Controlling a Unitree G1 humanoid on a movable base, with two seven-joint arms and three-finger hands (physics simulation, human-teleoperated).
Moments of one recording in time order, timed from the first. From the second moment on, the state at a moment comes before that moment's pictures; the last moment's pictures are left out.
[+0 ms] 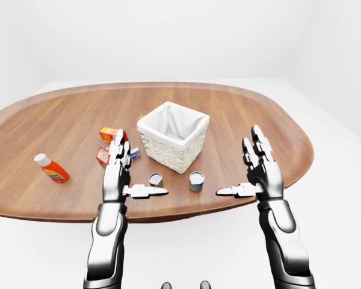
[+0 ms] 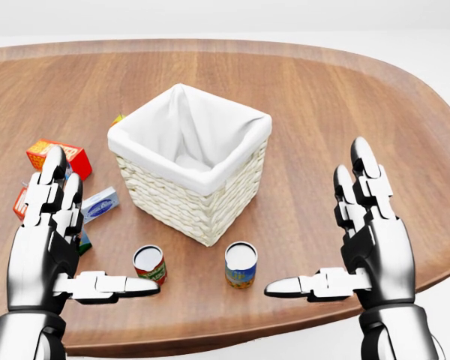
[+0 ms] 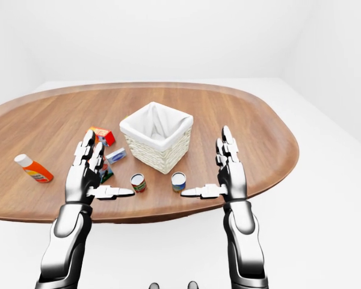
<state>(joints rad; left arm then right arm) 0.00 0.03 0.06 -0.31 -0.01 0.09 -0.05 0.03 -0.02 -0.06 -0.35 0.10 0.09 0.09</state>
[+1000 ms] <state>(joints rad) 0.00 0.03 0.06 -0.33 -0.01 0.09 -0.05 0.02 -0.02 -0.06 -0.34 0.09 0.09 0.08</state>
